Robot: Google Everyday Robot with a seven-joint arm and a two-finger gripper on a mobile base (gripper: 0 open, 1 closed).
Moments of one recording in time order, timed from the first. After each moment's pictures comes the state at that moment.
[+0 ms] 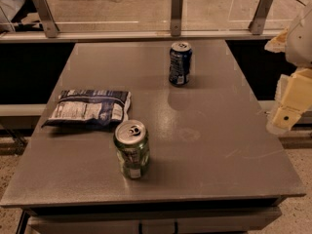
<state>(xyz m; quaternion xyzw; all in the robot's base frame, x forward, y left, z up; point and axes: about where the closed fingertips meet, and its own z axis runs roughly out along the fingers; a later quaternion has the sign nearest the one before) 0.438 -0.216 0.977 -0.60 0.78 -0.04 0.16</state>
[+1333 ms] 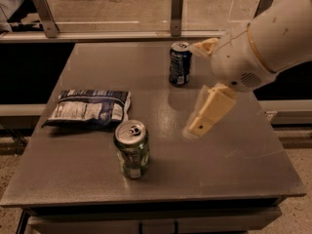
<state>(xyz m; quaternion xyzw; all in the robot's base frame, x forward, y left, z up) 0.449 -0.071 0.963 -0.65 0.68 0.09 0.34</state>
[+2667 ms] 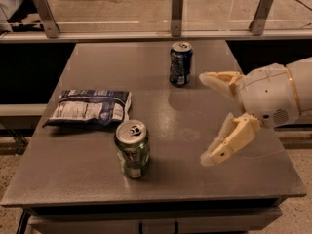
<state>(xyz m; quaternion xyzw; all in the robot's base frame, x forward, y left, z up) 0.409 -0.085 0.934 -0.59 0.64 0.27 0.40</state>
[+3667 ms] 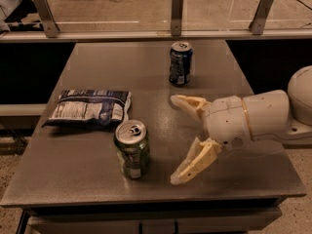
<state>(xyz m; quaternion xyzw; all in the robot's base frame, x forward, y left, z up) 0.407 -0.036 0.878 -0.59 0.60 0.33 0.43</state>
